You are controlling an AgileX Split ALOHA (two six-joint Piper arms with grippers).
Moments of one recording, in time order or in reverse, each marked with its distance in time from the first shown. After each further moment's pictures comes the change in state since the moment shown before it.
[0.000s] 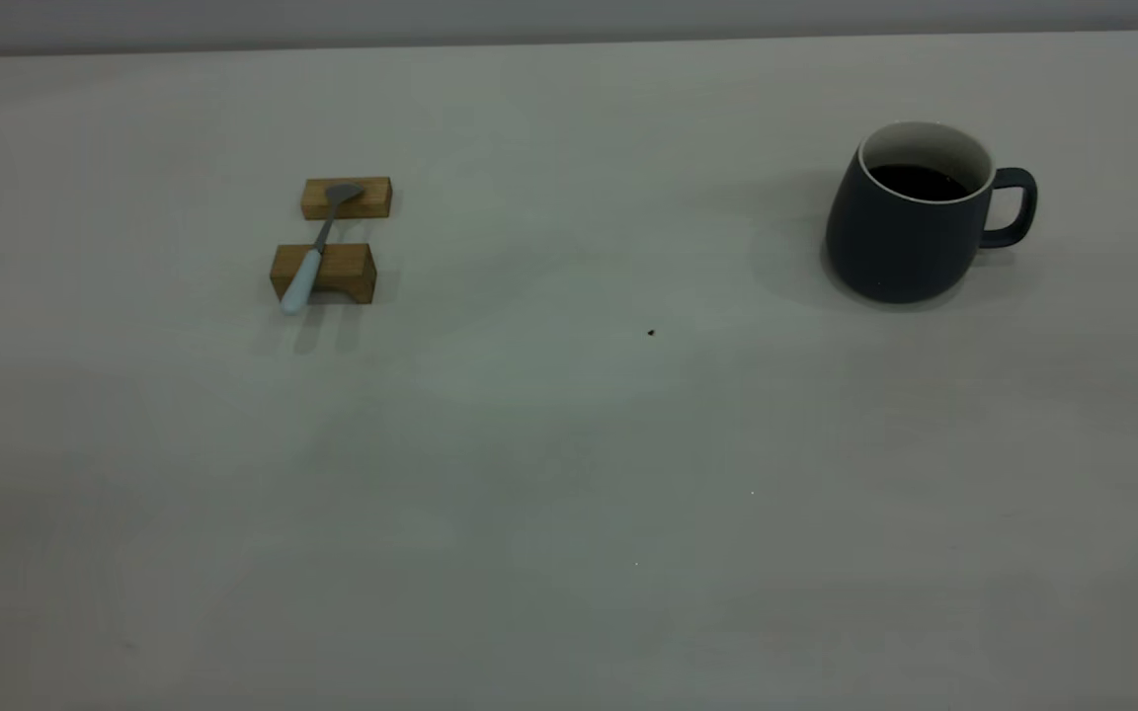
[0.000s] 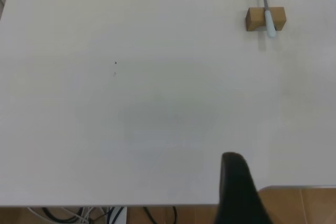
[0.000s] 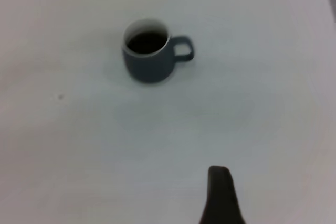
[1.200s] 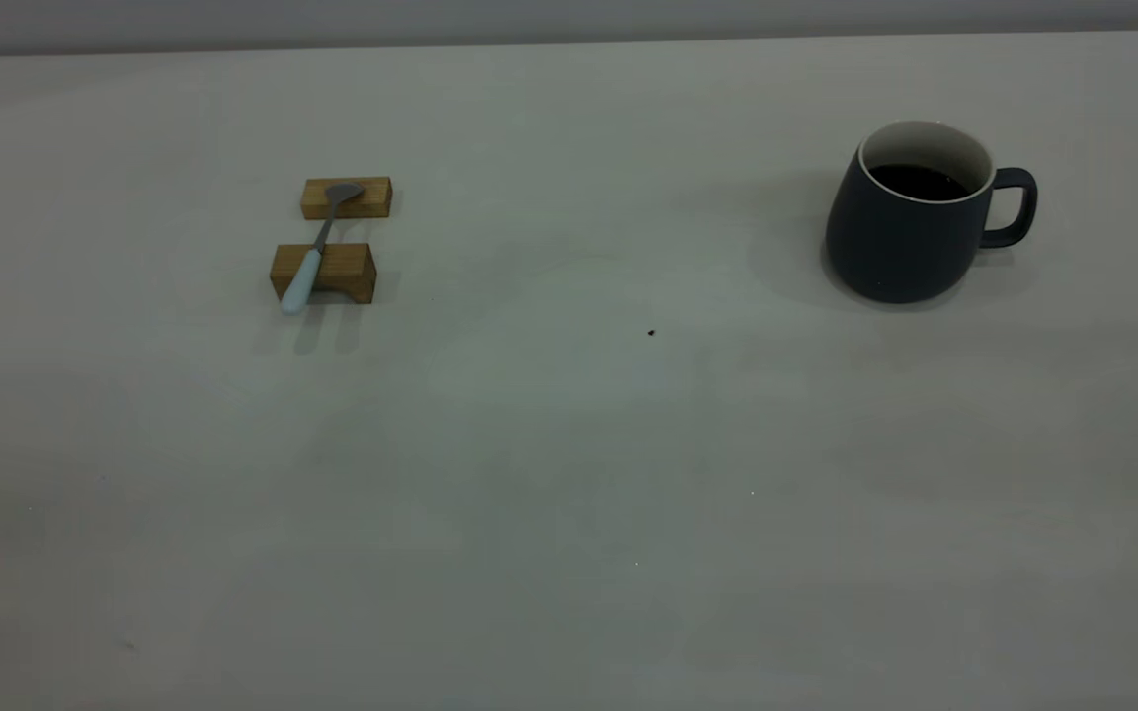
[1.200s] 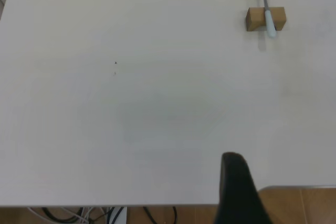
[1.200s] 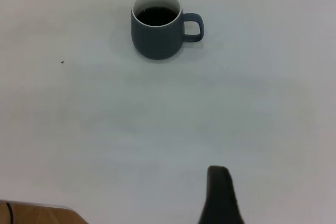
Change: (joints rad) left arm 0.000 0.000 0.000 0.000 0.000 0.000; right arm 0.000 -0.293 0.134 0.040 0.127 -0.111
